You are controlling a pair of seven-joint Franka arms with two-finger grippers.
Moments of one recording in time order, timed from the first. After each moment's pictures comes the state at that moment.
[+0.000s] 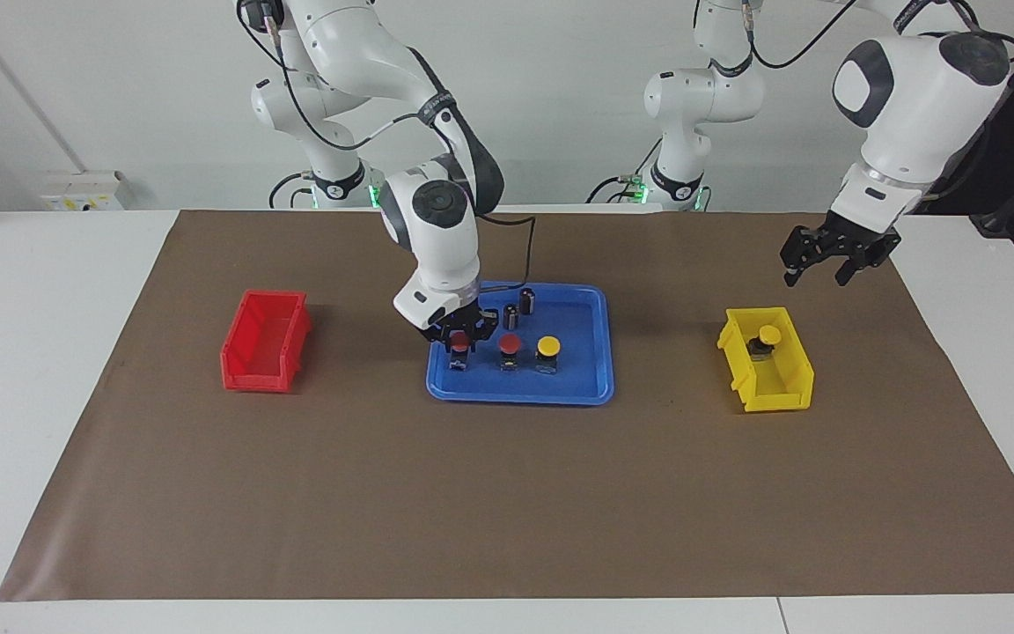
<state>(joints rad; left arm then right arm) -0.09 -0.10 0.04 -1.95 -0.01 1.88 0.03 0.52 0.29 -0.03 -1.90 0.03 2.20 0.49</state>
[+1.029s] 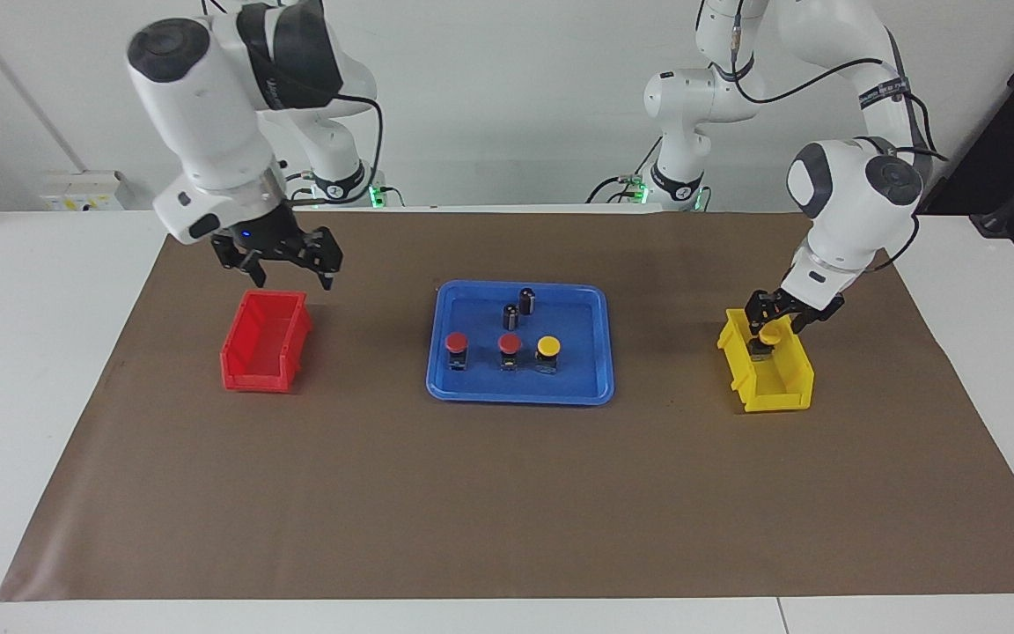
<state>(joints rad) -0.09 0.02 0.04 -2.15 -0.01 2.17 0.03 0.12 0.05 -0.04 -1.57 0.02 1.59 0.15</state>
